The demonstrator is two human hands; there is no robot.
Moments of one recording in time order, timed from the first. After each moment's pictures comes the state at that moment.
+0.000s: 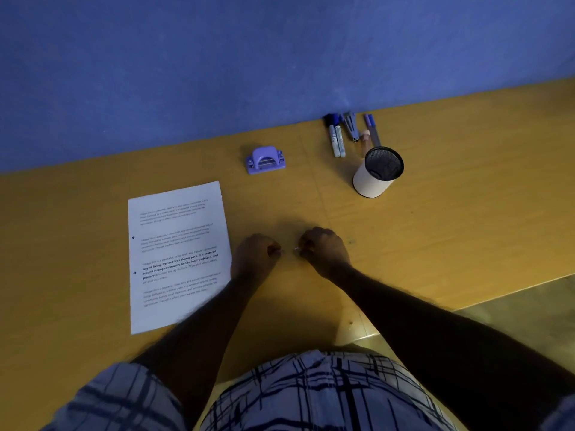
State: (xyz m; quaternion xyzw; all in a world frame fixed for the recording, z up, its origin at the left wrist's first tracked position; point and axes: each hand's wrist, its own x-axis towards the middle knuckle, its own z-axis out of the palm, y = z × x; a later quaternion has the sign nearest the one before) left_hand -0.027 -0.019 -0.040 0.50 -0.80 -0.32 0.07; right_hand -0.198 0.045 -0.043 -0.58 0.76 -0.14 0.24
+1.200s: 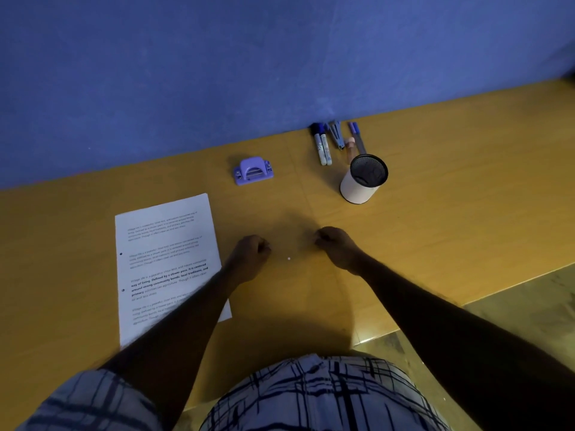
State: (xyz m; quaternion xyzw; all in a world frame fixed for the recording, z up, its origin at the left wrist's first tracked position) left_hand -0.037 -0.048 -0.040 0.47 -0.75 -0.46 0.04; right_hand -0.249 0.044 -0.012 -0.42 0.74 -0.26 0.46
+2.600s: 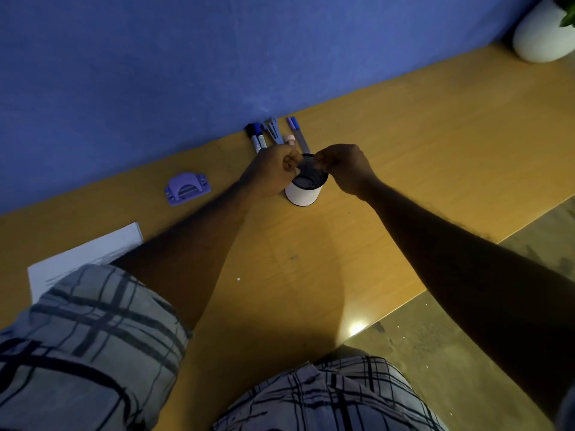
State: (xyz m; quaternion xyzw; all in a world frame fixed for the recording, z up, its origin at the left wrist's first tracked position) left_hand -0.263 -0.121 0.047 0.30 -0.86 -0.40 0.11; right_hand -0.420 -0.007 0.052 -0.48 0.80 -0.29 0.21
